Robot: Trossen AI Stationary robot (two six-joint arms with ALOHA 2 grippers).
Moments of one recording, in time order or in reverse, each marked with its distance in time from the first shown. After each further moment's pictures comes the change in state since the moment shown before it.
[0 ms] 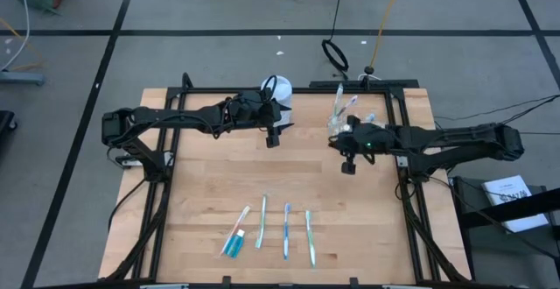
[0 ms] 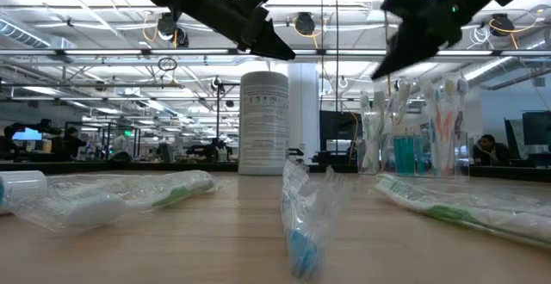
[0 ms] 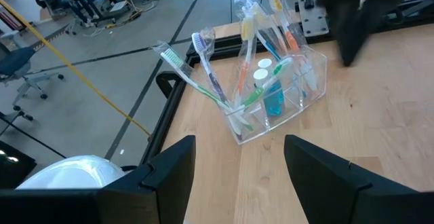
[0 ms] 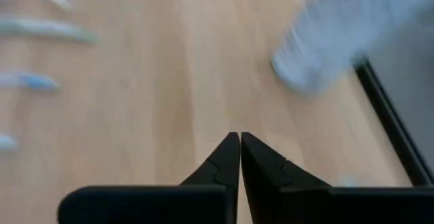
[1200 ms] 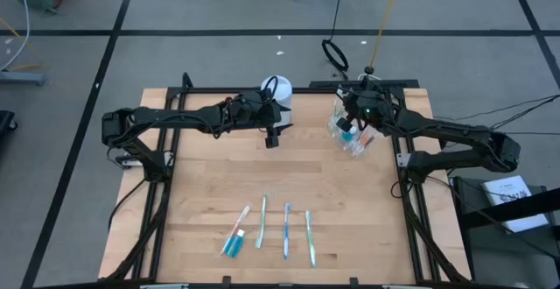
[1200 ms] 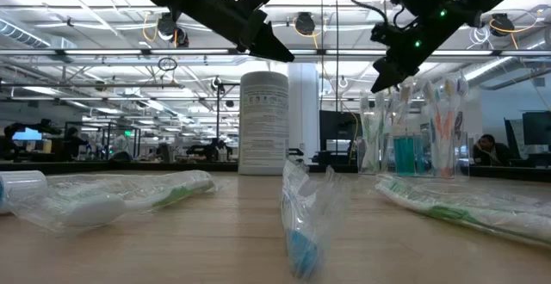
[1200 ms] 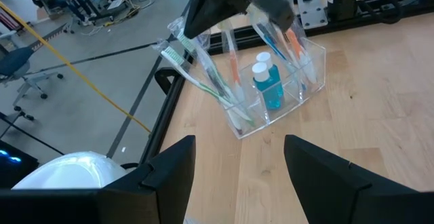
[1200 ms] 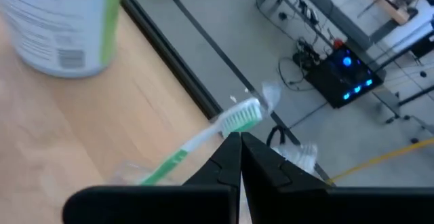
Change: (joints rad) left arm 0.000 0.000 0.000 -0.019 -0.001 0.021; right arm -0.388 0.058 0.001 0.173 0.295 -0.113
